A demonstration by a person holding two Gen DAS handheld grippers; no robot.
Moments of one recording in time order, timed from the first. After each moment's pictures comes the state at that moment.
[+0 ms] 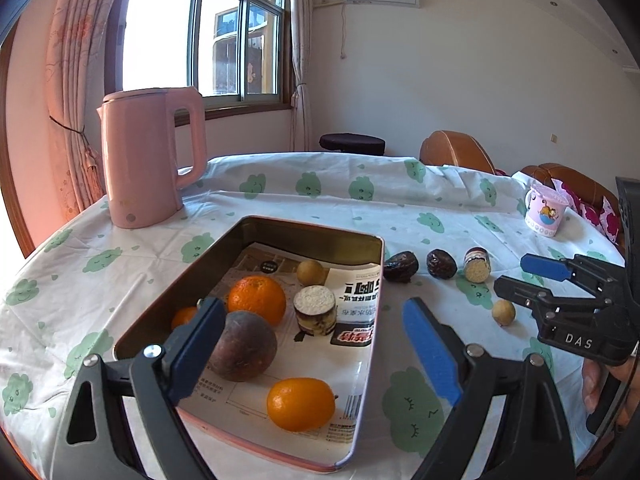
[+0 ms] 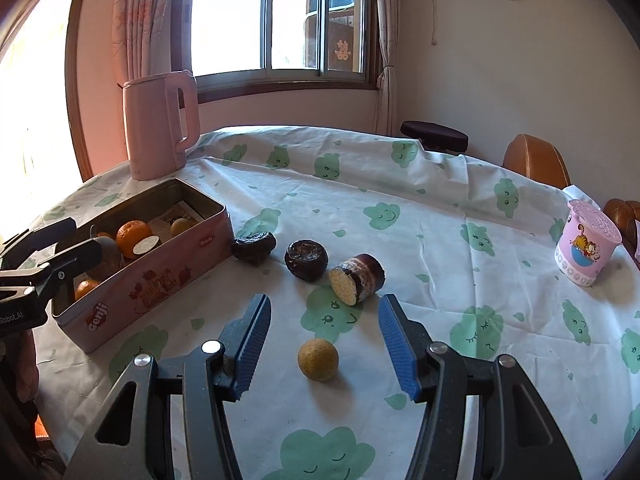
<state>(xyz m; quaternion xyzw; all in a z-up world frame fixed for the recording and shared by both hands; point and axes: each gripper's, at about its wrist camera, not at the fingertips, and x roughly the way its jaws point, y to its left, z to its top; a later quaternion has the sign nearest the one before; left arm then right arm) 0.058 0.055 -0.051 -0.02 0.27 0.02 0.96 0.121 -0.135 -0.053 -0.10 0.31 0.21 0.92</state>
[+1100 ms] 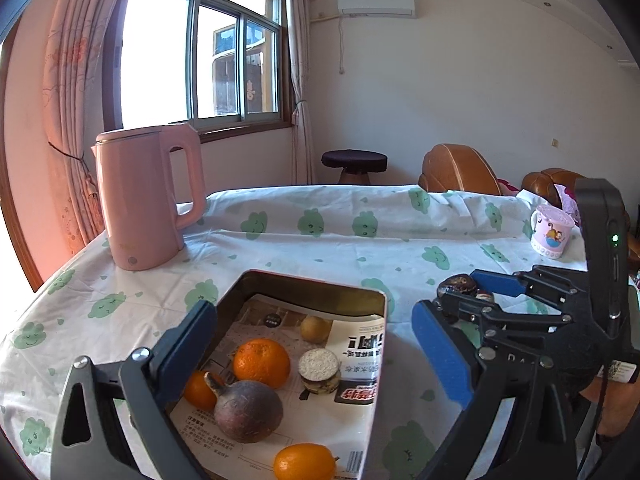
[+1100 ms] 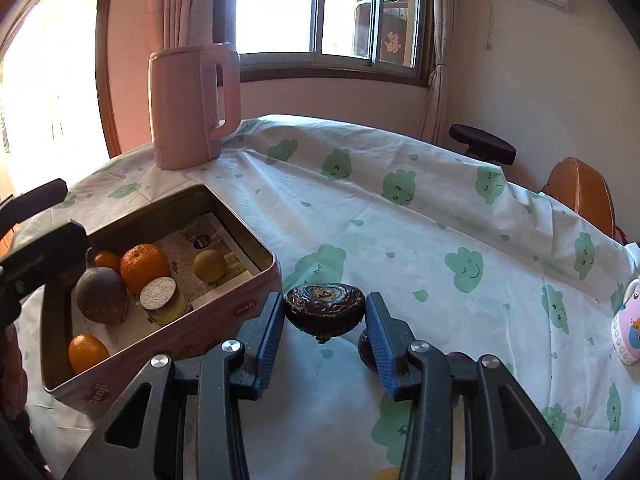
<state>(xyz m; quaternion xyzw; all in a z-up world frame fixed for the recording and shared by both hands) 0.081 0.049 -0.021 0.00 0.24 0.02 0.97 0.164 -0.084 -0.045 -0.12 0.30 0.26 0.91</state>
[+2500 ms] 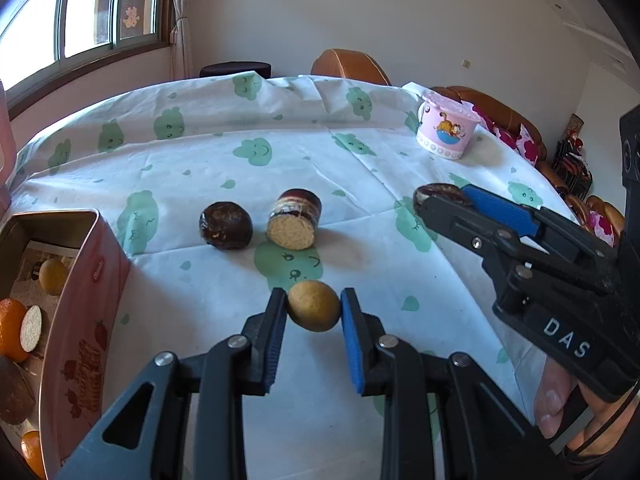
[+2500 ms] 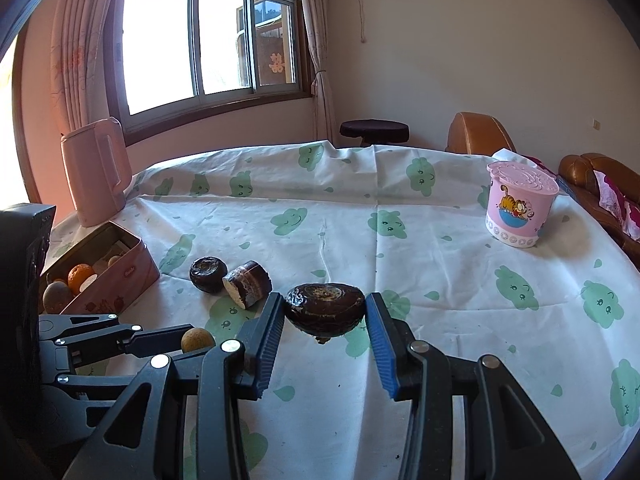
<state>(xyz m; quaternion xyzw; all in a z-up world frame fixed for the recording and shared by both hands) 0.133 -0.083 -0.080 -0.01 0.40 -0.17 0.90 0.128 -0.215 -0.044 -0.03 0.30 0.11 0.95</state>
